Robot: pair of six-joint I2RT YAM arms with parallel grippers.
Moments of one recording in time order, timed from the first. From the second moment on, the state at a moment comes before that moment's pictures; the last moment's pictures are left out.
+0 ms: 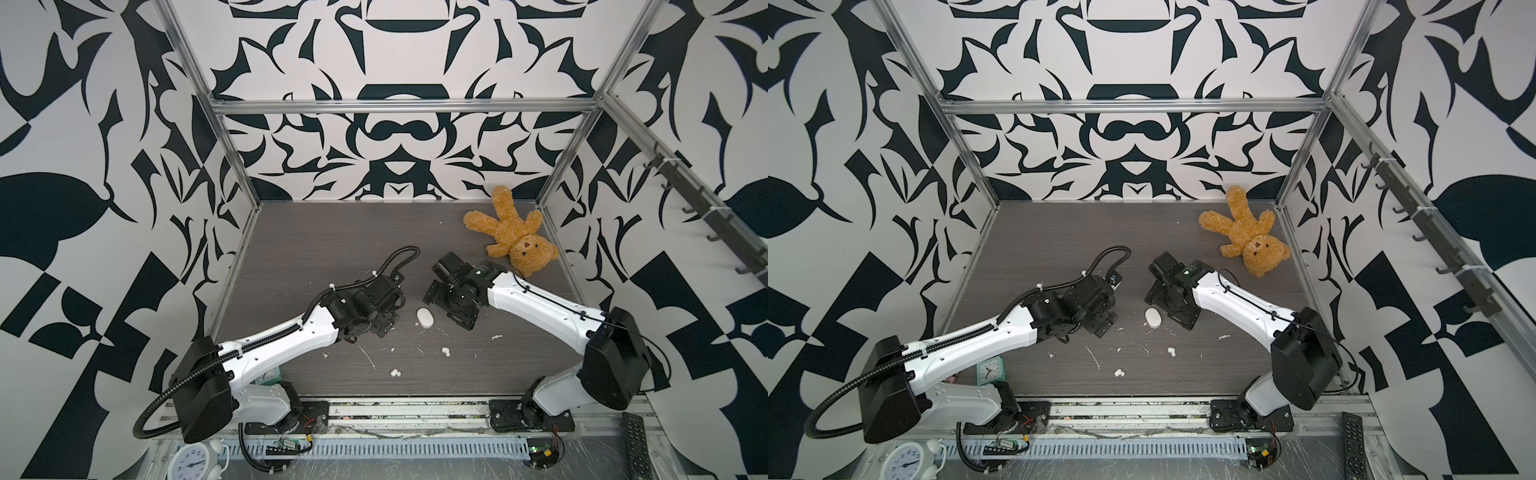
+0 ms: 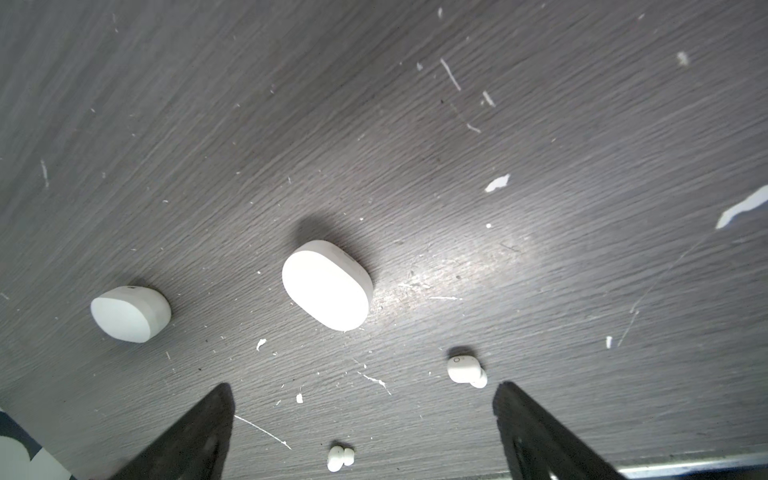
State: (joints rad) left arm -0.98 1.31 0.97 -0.69 -0.42 -0.05; right arm 0.72 1.52 1.13 -0.92 -0.04 1.28
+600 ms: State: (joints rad) left arm -1.01 1.26 0.97 -0.67 -0.49 -0.05; right arm 0.75 1.68 1.20 -0.91 -0.04 1.50
